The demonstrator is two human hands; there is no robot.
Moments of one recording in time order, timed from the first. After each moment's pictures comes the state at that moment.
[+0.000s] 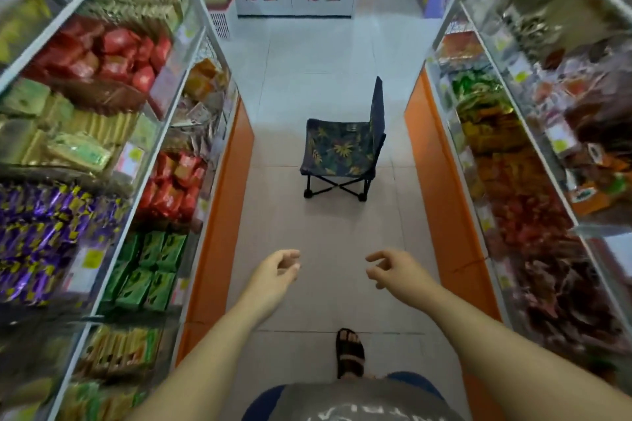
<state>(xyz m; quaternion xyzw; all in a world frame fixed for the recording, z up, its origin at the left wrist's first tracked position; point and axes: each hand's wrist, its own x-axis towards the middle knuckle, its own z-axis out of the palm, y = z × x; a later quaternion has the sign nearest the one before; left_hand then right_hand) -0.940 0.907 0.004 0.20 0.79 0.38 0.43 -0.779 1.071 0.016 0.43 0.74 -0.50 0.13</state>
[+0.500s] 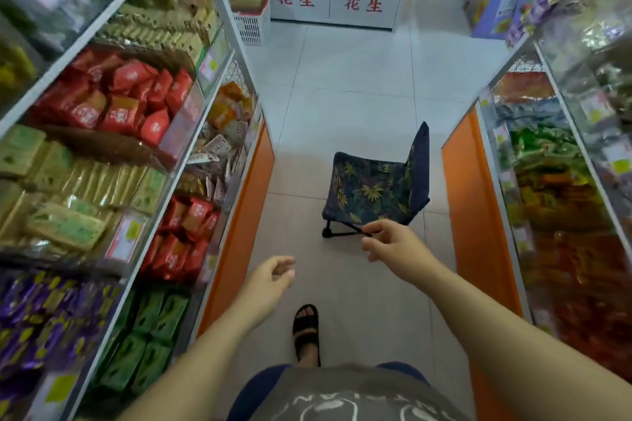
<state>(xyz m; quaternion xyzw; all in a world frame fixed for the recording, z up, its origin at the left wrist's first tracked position) -1.129 1.024 -0.015 0.16 0.81 0.37 0.43 -1.009 1.224 0.032 0.39 0.75 -0.52 0.07</state>
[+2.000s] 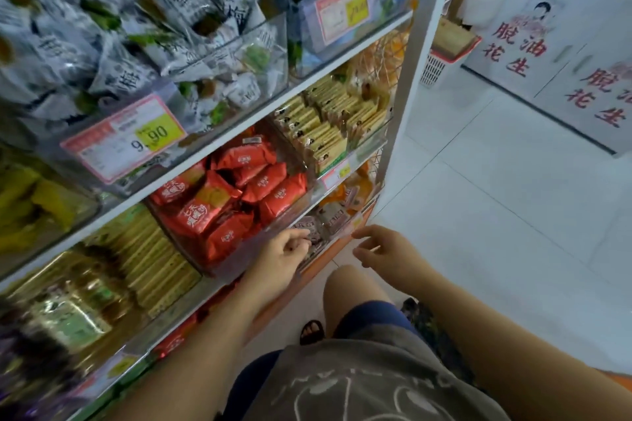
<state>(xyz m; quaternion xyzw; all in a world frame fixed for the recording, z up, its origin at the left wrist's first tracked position) -1.484 1.152 0.007 -0.10 0.81 0.53 0.23 -1.488 1.353 0.030 0.04 0.87 -0.41 0.25</state>
